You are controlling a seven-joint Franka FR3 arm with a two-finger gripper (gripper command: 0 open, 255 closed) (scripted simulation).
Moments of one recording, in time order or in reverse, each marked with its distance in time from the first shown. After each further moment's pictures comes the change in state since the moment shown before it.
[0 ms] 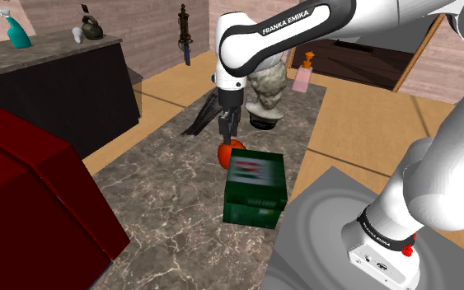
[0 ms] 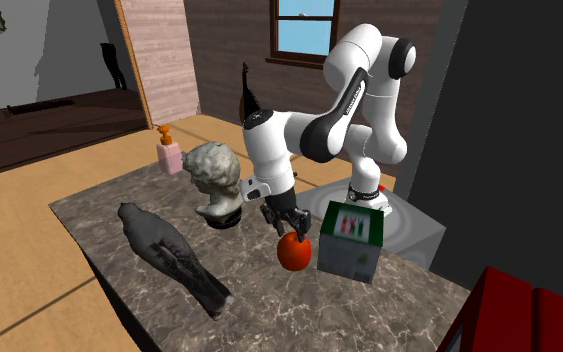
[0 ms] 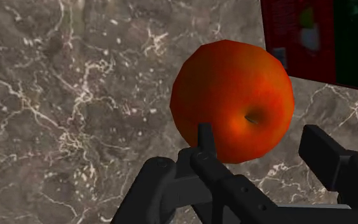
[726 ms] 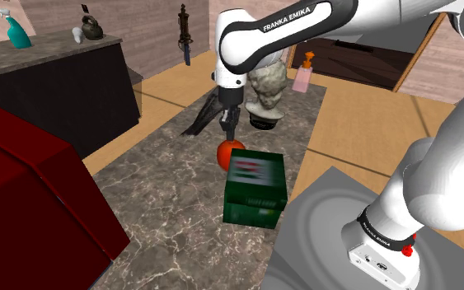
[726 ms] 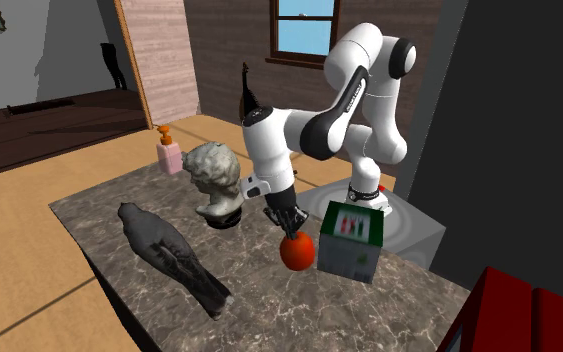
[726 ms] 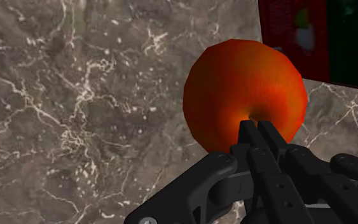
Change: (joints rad) arm 0.000 -0.005 0.000 0.010 -0.001 -0.015 0.002
